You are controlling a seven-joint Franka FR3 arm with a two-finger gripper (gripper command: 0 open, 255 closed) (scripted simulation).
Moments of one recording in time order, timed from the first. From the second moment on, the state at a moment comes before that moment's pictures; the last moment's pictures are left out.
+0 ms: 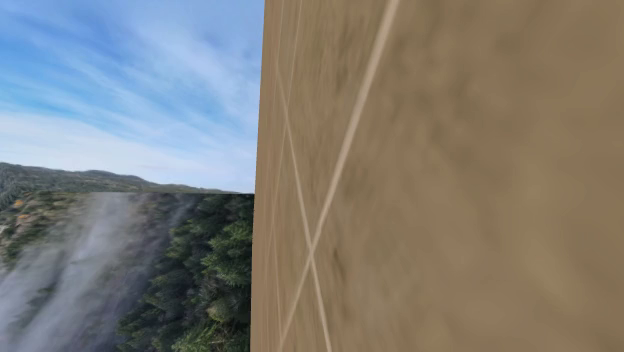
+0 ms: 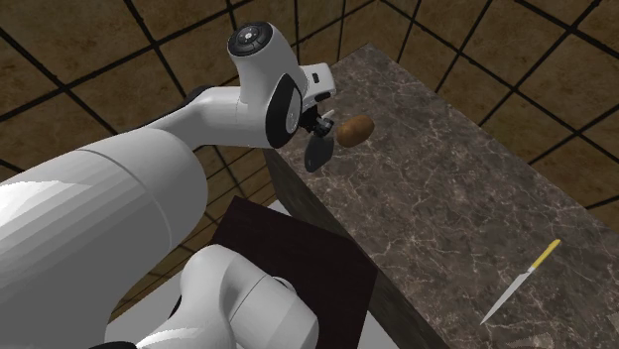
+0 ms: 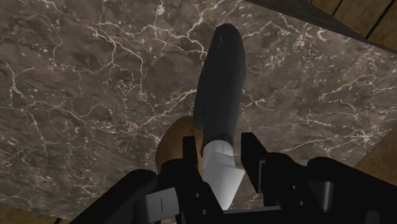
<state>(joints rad) -0.21 -0.60 0.42 -2.73 -0.03 2.42 0.36</state>
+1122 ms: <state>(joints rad) -0.20 -0.66 0.38 -2.66 -0.02 2.30 0.33</state>
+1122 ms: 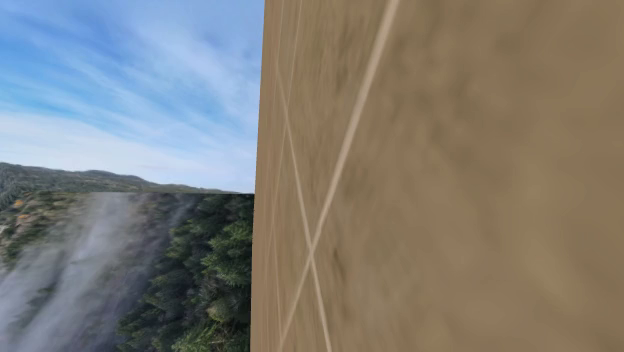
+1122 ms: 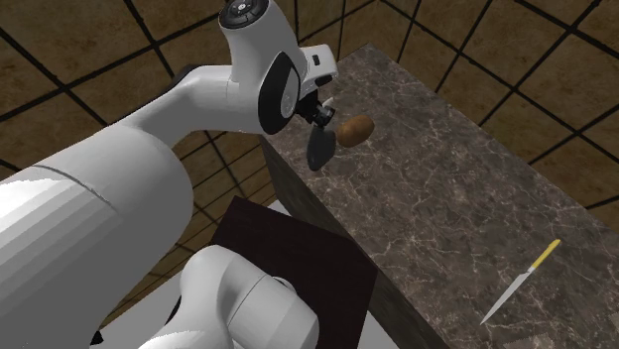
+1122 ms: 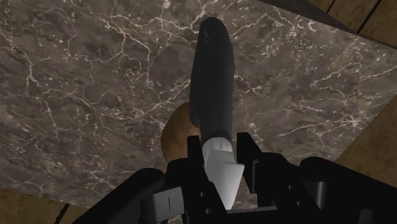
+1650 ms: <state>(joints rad) -0.20 -0.69 0.36 -2.57 -0.01 2.18 0.30</state>
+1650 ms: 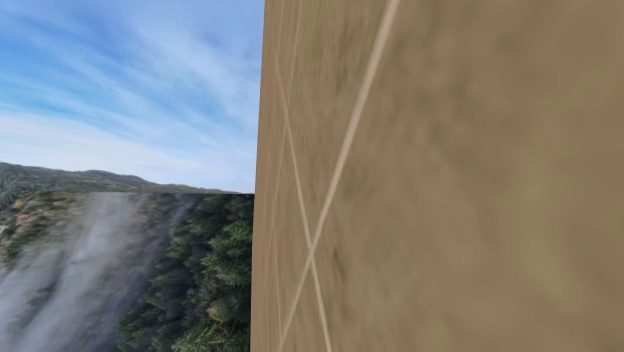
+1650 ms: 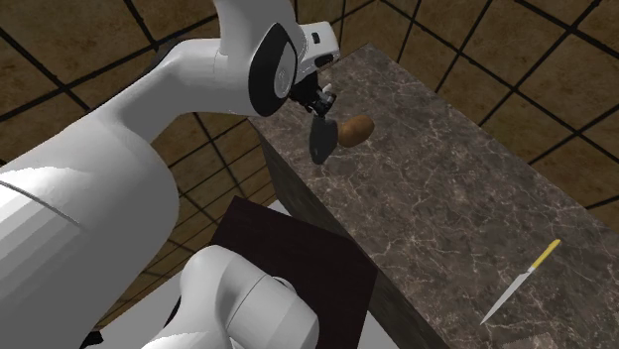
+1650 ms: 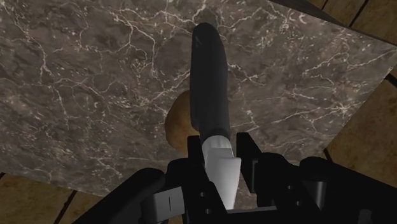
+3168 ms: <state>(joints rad) -0.21 -0.68 0.32 -2.26 -0.03 1.88 0.25</state>
